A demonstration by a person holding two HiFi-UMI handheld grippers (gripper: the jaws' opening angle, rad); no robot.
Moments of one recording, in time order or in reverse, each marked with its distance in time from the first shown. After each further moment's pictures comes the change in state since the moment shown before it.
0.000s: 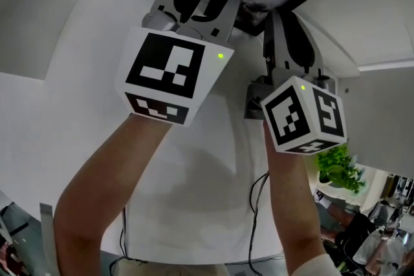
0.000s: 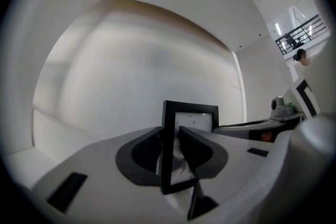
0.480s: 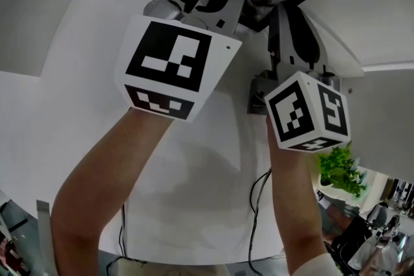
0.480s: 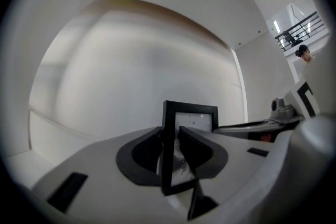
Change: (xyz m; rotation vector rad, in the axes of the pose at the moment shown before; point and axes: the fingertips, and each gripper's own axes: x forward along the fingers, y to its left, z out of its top) left arm 0.004 0.001 -0.003 0.017 -0.007 0.000; right arm 0.005 -0.003 -0.005 -0.024 -0.020 -0.004
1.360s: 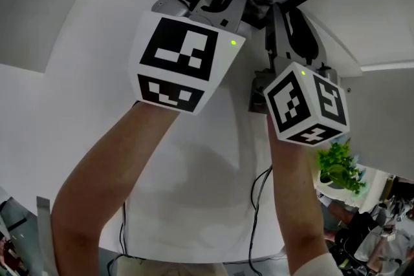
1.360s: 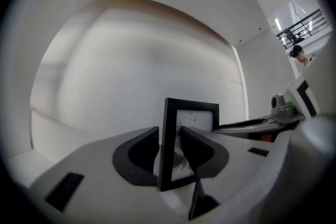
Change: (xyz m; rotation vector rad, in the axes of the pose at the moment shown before) left arm 0.001 0.001 -0.007 0.001 0.043 0.009; right arm 0.004 0.000 -0.007 -0.021 0.069 -0.024
